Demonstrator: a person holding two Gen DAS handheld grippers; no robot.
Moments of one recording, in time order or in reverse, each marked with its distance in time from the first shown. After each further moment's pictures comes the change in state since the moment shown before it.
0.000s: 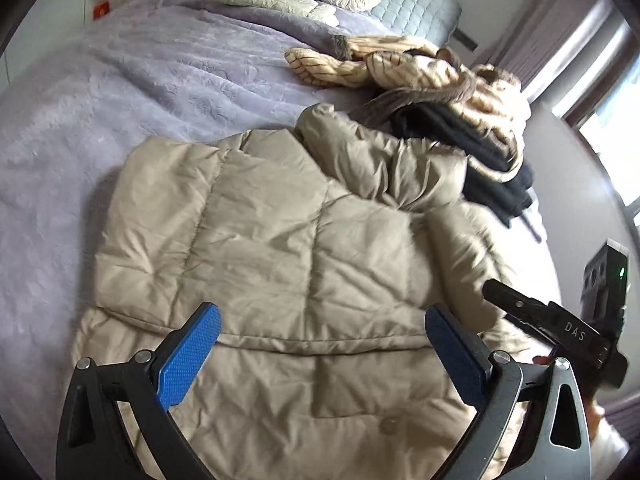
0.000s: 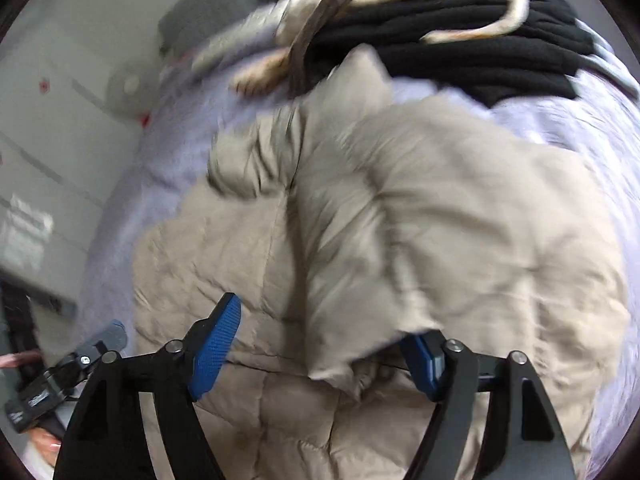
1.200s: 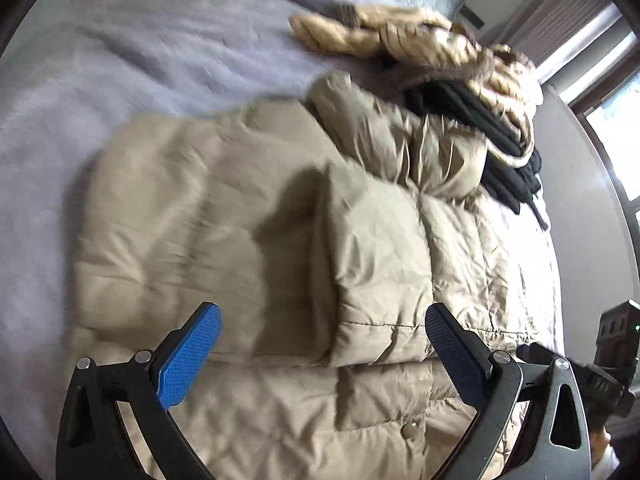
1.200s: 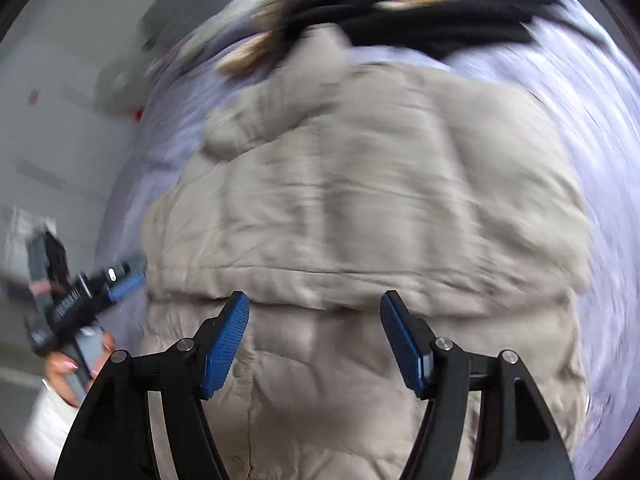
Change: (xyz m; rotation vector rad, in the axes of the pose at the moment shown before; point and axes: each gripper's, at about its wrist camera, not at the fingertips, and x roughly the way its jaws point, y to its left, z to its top) left arm 0.048 0.017 0.011 -0.002 0.147 -0.007; right arm -0.027 -0.053 -0.013 0.161 0.128 -0.009
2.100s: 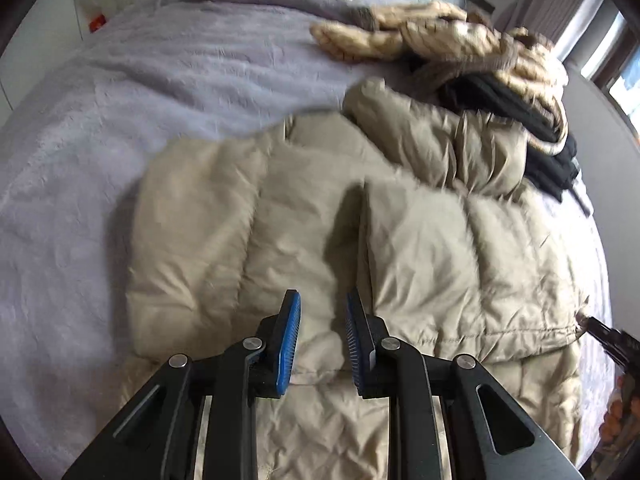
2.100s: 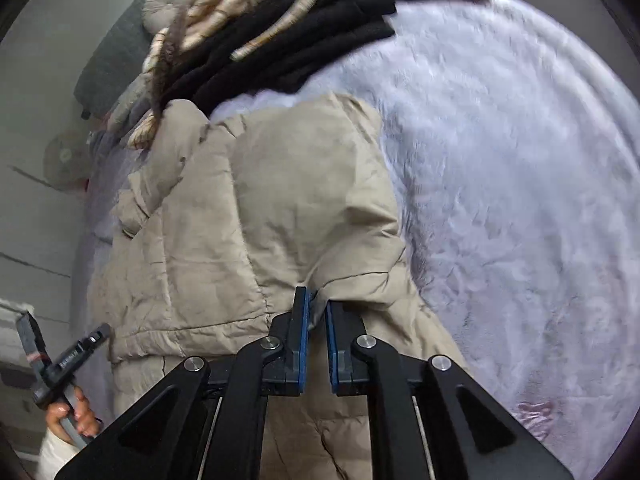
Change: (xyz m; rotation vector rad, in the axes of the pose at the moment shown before) left arm -0.013 0.007 0.007 0.084 -0.077 0.174; right arm -0.052 -0.042 0.008 -0.070 -0.225 -0.212
